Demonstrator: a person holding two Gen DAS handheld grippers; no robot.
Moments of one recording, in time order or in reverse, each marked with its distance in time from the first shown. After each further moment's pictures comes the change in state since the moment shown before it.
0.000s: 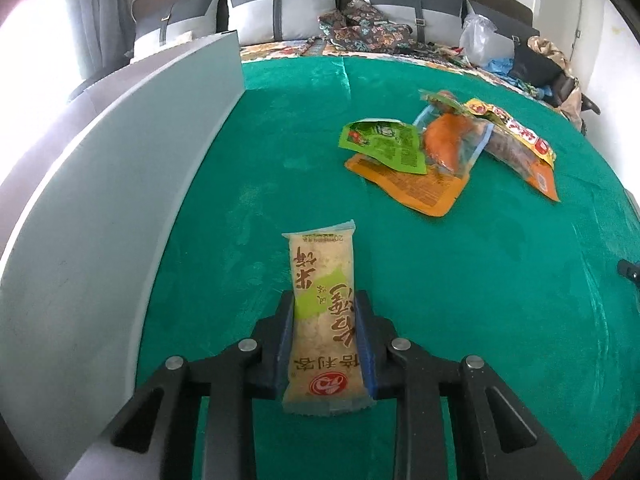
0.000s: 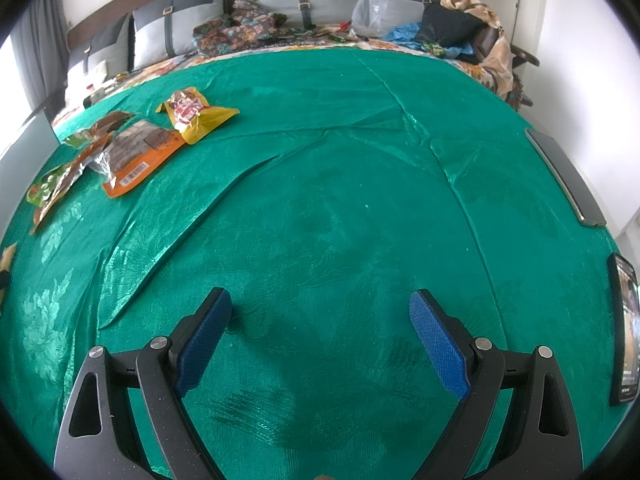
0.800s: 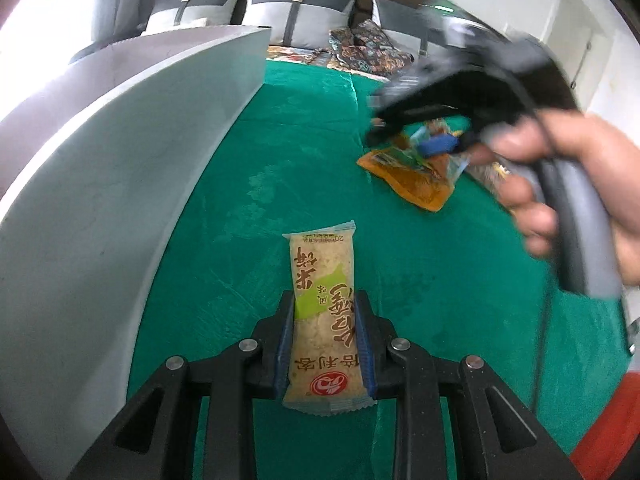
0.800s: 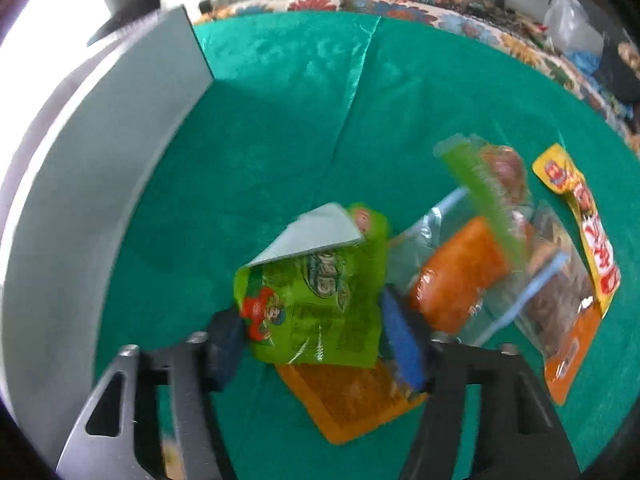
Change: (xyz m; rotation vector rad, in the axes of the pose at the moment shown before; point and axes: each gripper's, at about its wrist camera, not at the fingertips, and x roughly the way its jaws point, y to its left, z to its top) left arm -0.016 0.040 -0.028 -0.156 -0.060 -0.142; right arm 0.065 0.347 0.123 -0.267 0.274 0.278
